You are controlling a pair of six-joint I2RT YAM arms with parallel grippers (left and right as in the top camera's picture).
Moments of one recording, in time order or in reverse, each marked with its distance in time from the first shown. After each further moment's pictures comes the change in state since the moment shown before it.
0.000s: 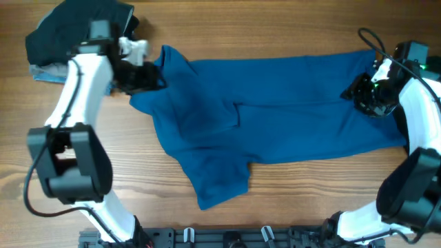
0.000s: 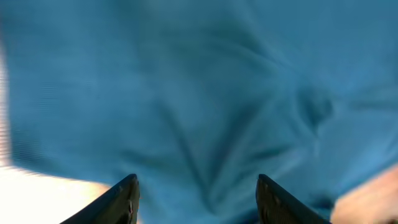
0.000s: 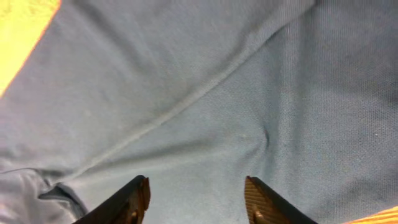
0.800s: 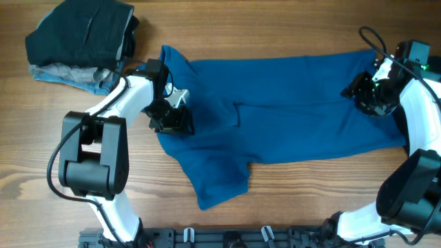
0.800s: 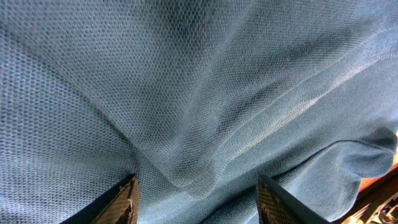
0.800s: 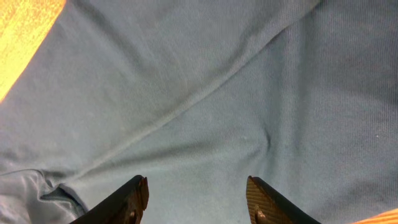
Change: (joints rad) left arm -0.169 0.039 -0.298 0.044 -0.006 0.022; right arm 0.000 -0.001 0.000 0.008 -0.001 0.003
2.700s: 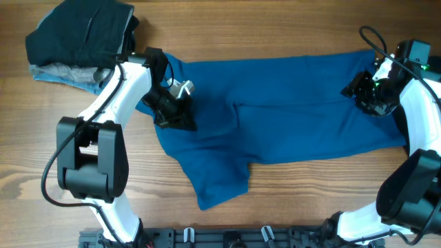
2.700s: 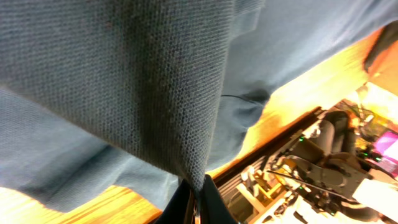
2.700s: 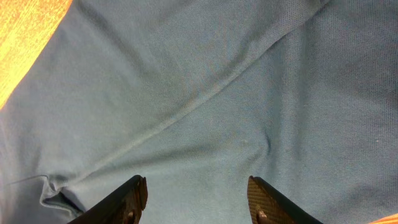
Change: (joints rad) left arm -0.010 -0.019 0.182 -0.314 0.223 -0.072; right arm 0.000 0.000 0.000 0.011 0.000 0.000
